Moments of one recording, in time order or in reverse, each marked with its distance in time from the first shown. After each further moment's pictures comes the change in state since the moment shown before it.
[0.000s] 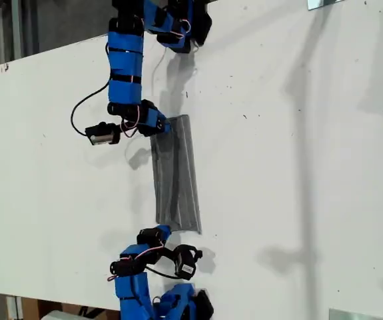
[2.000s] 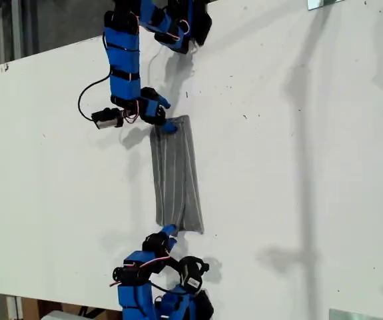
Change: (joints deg) arm 0 5.8 5.3 -1.8 11.0 -2.4; arm 1 9.6 1.5 22.2 -12.7 -3.4
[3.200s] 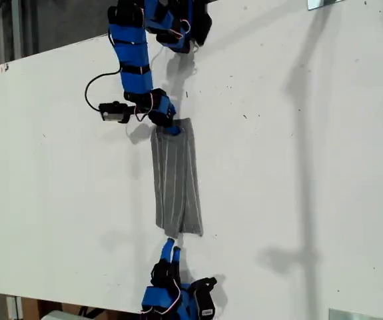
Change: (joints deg) arm 0 -2.4 83.1 57.0 1.4 -14.9; arm 1 -8.1 7.9 12.0 -9.1 13.8
